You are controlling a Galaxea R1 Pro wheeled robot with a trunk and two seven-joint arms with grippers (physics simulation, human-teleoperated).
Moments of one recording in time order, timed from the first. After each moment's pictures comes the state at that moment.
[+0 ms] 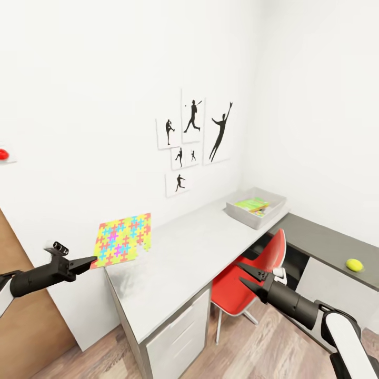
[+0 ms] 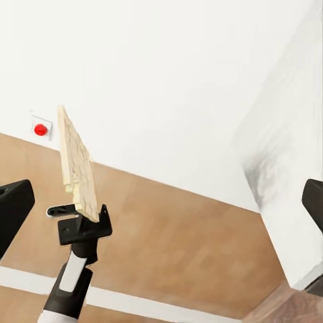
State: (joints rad) left arm -0.51 0.55 0.05 -0.99 0.69 1.04 -1.43; right arm -0.17 -0.10 -0.19 -1.61 -1.20 1.02 0.30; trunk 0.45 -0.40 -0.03
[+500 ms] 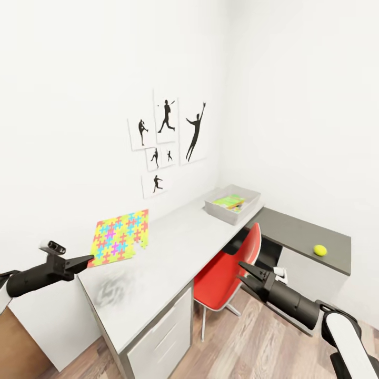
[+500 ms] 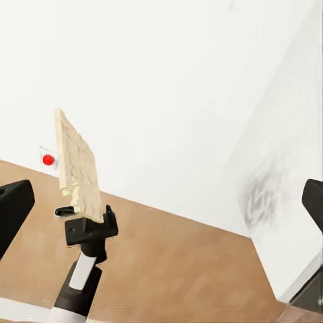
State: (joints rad) left arm -0.51 0.56 0.06 -0.99 0.69 1.04 -1.49; right arm -0.17 -0.10 -0.19 -1.61 -1.20 1.02 0.34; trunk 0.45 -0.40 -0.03
